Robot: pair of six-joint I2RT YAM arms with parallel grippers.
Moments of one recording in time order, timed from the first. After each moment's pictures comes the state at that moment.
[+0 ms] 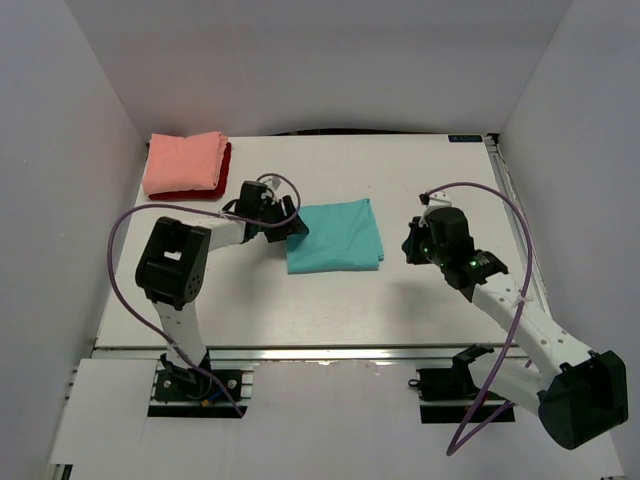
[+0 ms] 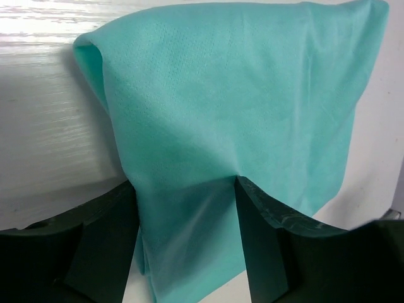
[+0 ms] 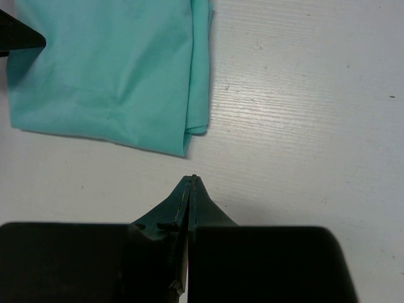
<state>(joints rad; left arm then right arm) -0.33 1.90 1.07 0.04 0.36 -0.57 0.44 1.02 0.74 -0.34 0.03 0.28</state>
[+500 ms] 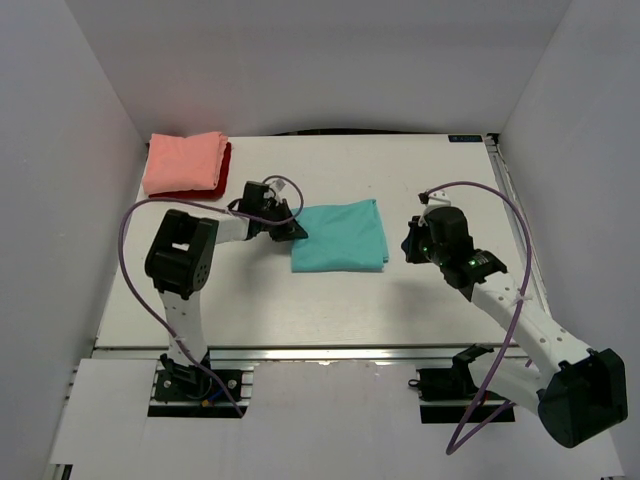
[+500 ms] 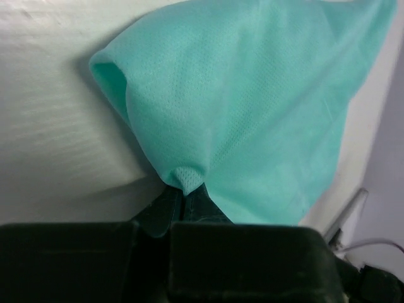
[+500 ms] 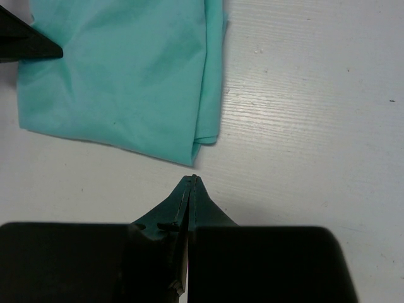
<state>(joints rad) -0.31 2.01 1.09 0.13 0.53 -0.64 0.44 1.03 0.74 -0.32 0.03 0.28</state>
